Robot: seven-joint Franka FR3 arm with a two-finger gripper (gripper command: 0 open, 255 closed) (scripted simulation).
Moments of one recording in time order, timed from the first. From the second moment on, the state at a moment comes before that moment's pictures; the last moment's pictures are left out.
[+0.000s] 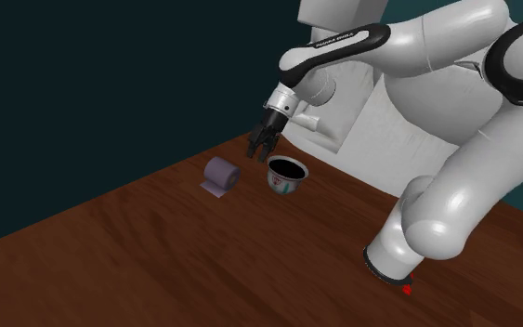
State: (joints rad) arm 0.20 -0.14 -0.20 -2.36 0.56 2.05 -0.43
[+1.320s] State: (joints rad) arm 0.26 0.05 -0.17 -2.34 0.77 2.13 -0.59
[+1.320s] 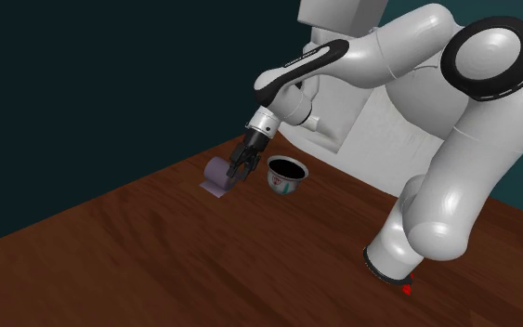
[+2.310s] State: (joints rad) arm 0.25 -0.01 -0.17 -2.32 0.73 2.08 -0.53
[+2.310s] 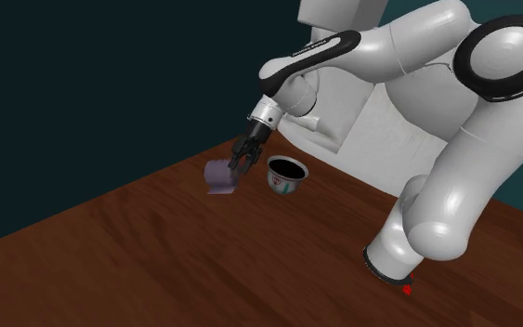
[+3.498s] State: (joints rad) arm 0.34 -0.13 0.13 -2.38 0.03 2.25 0.27
